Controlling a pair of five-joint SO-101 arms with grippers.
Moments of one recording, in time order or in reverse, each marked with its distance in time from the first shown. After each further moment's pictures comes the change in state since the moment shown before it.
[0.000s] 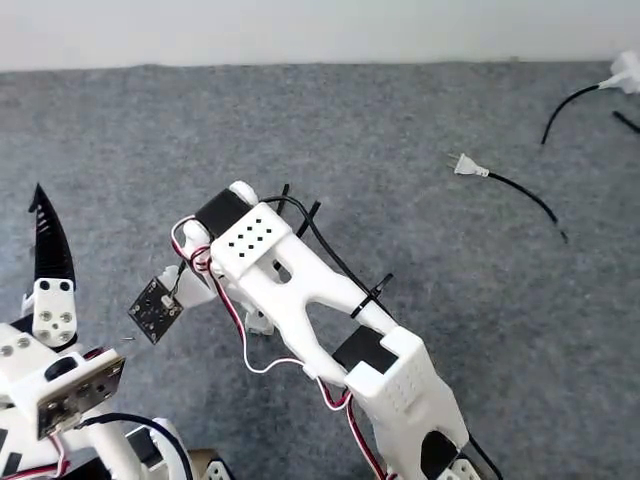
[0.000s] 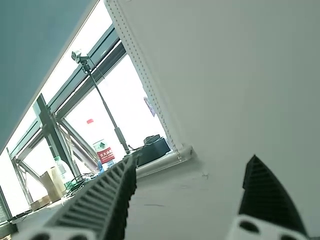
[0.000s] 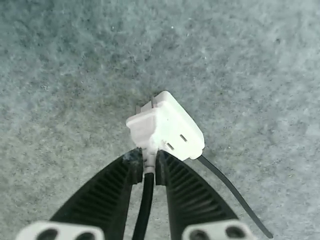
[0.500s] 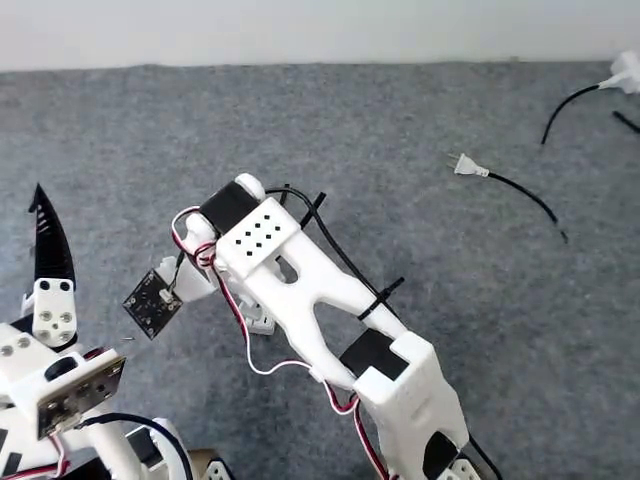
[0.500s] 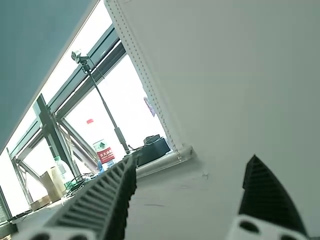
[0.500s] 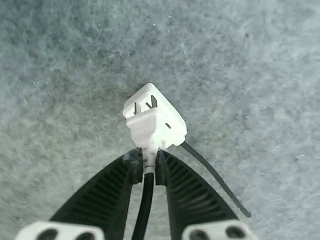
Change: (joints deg) left arm 0.0 0.0 0.0 0.0 0.0; right arm 0.1 -3.4 -1.0 0.0 1.1
